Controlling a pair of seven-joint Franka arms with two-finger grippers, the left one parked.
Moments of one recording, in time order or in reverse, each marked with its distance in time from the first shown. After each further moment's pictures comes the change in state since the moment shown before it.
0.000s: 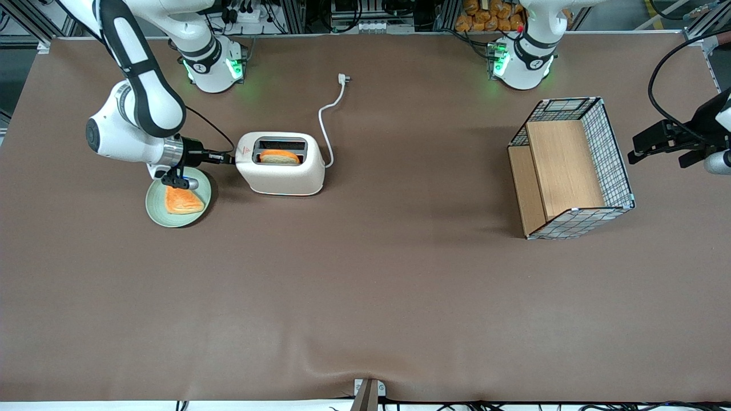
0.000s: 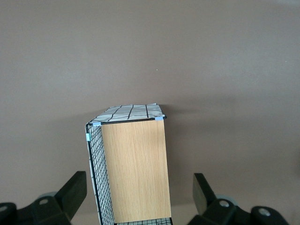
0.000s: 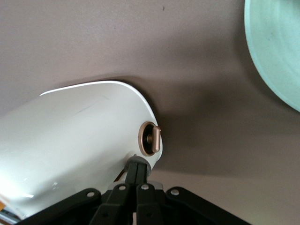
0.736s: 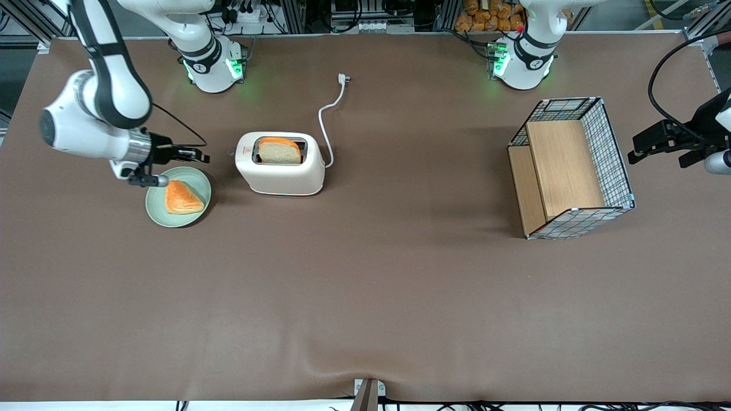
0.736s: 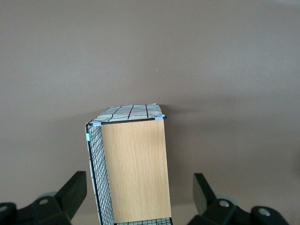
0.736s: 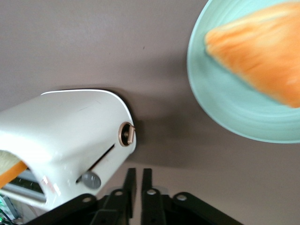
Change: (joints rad) arm -0.142 -0.095 -0.012 0.123 -0.257 -0.194 -0.015
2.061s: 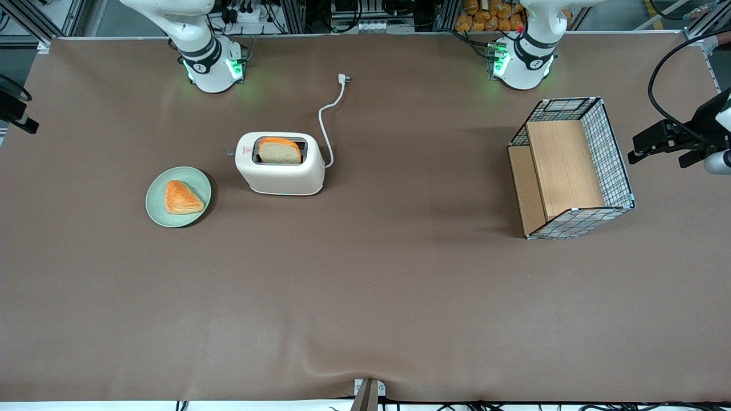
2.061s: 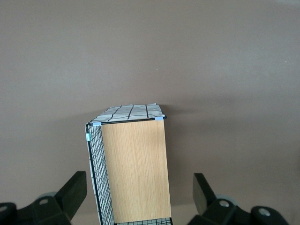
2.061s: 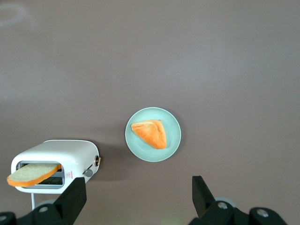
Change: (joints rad) arm -0.065 -0.010 -0.013 0.924 -0.381 -0.561 0.123
